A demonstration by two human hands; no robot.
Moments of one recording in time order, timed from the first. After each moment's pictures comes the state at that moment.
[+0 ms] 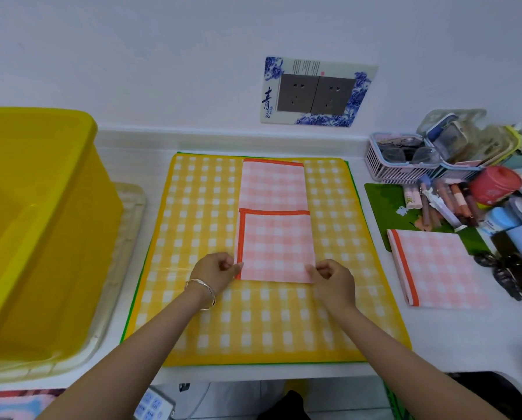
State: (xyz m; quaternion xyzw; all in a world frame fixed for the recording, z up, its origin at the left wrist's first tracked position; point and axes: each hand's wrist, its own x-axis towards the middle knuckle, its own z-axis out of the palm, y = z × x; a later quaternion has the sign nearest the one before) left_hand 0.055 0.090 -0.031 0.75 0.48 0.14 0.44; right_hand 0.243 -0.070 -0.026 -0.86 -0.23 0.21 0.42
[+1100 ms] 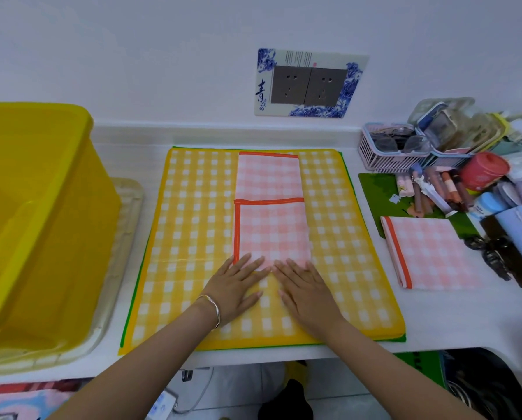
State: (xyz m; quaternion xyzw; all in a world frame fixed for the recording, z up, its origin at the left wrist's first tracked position) left_hand 0.041 0.051 -0.044 0.98 0.16 -0.07 0.07; right_hand 0.203 -0.097 -0.043 -0.77 -0.64 0.04 0.05
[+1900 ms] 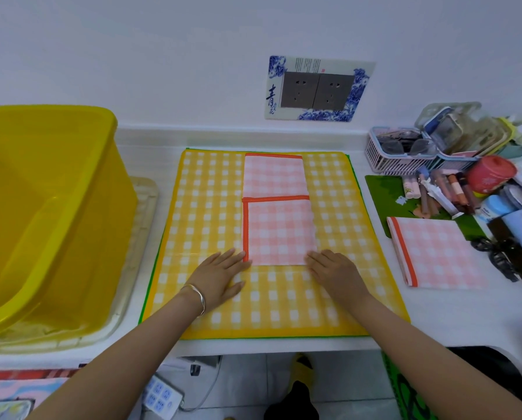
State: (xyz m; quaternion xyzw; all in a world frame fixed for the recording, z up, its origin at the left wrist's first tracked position) left_hand 0.005 0.073 -0.026 0.97 0.21 -0.07 0.11; right_hand 0.256 -0.094 -0.033 -0.70 -0.70 -0.13 0.04
